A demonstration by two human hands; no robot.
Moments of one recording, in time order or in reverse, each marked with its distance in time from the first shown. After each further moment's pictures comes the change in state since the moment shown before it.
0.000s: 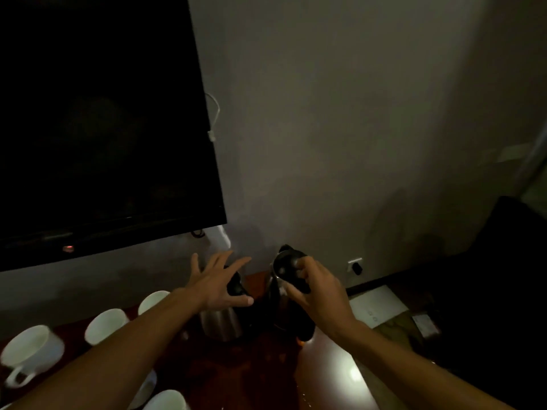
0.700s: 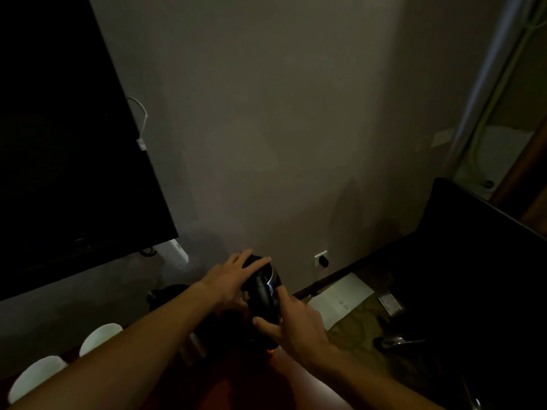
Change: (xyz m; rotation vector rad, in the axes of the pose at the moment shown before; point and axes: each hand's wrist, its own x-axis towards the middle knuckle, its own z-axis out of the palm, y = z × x) left_hand 0.066 0.094 -0.012 0.121 -0.023 0.385; right_hand -0.033 0.033 0.015 -0.054 -0.136 0.182
